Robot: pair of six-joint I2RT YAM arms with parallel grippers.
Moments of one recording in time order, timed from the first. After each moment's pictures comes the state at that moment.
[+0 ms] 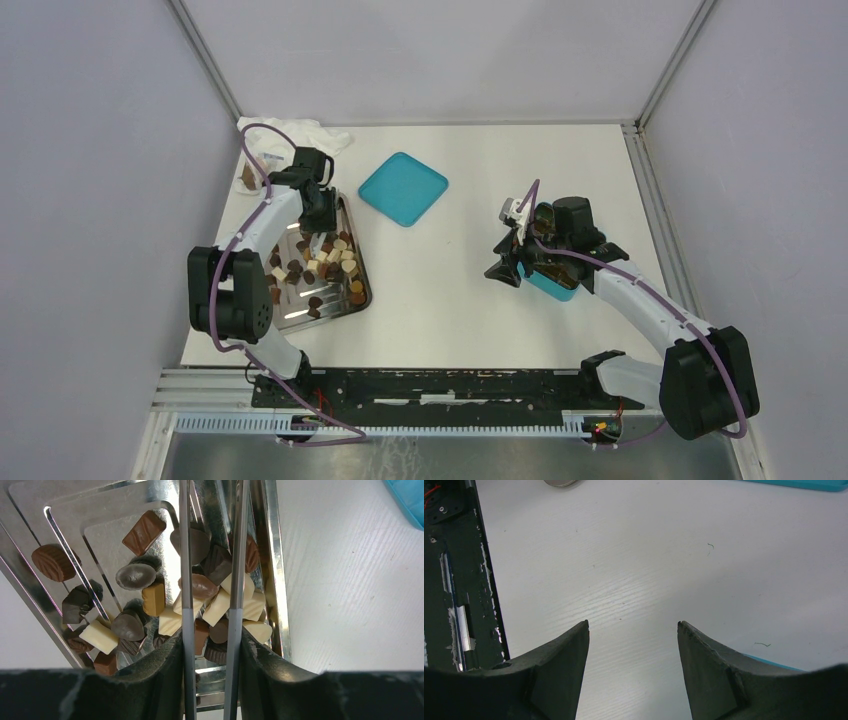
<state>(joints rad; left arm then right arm) -0.12 1.63 1.24 -0.79 -0.10 -0.17 0.31 1.18 0.69 -0.20 -0.83 -0.40</state>
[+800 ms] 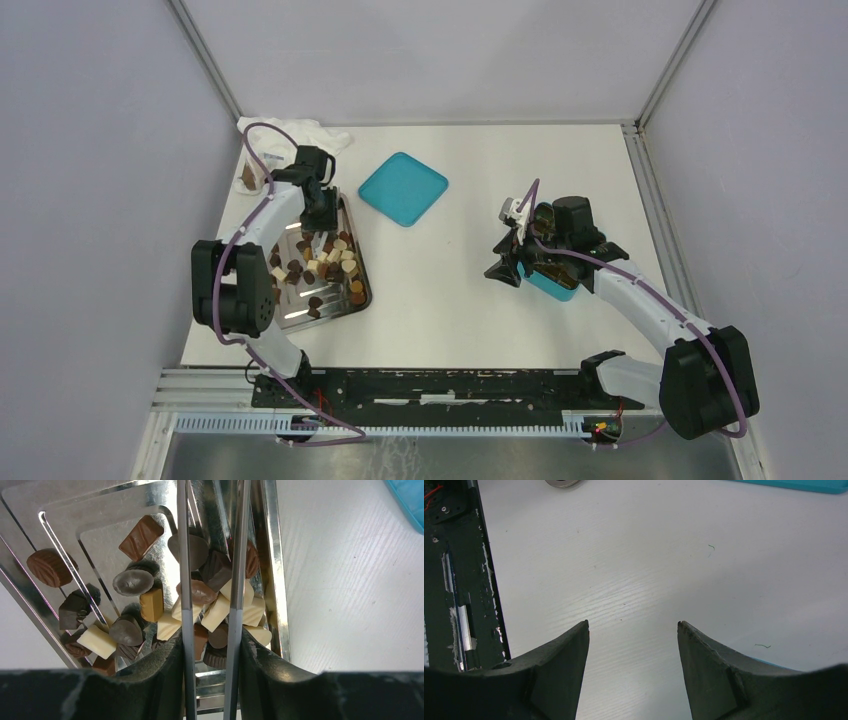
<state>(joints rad) -0.12 1.67 1.27 -0.79 -0.10 -0.17 0.31 1.18 0.69 -0.20 -0.84 -0.40</state>
